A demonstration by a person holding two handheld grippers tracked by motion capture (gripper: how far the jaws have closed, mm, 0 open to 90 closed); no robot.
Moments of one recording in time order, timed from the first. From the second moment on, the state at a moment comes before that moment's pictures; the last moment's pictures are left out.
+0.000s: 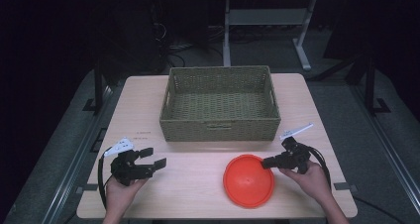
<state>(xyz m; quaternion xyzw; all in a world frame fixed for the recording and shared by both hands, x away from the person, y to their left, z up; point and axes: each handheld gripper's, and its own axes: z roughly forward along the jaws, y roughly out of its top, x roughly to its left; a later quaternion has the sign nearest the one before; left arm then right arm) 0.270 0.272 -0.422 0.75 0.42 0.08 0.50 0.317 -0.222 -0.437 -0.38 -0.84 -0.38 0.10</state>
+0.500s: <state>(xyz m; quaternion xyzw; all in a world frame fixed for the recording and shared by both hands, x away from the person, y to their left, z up) 0.269 0.270 -0.423 0.76 0.42 0.08 0.50 0.312 -0.220 -0.403 -0.36 -0.83 -0.41 0.09</state>
